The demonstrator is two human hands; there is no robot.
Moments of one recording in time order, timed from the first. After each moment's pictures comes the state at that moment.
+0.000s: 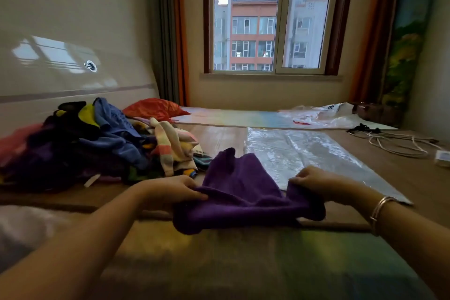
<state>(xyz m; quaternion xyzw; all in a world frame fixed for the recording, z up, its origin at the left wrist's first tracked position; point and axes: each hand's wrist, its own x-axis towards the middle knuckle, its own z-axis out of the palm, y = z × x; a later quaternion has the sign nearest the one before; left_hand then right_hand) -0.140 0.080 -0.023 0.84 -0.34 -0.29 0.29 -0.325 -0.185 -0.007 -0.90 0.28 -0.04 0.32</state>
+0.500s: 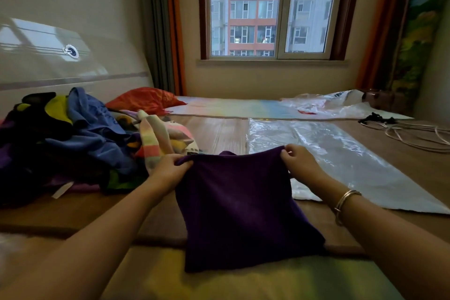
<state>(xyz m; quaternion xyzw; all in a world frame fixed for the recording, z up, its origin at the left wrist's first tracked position) -0.063 0.022 -0.040 0.81 -0.23 -0.08 0.52 -0.203 -0.225 -0.035 -0.85 0.26 -0.28 0.37</state>
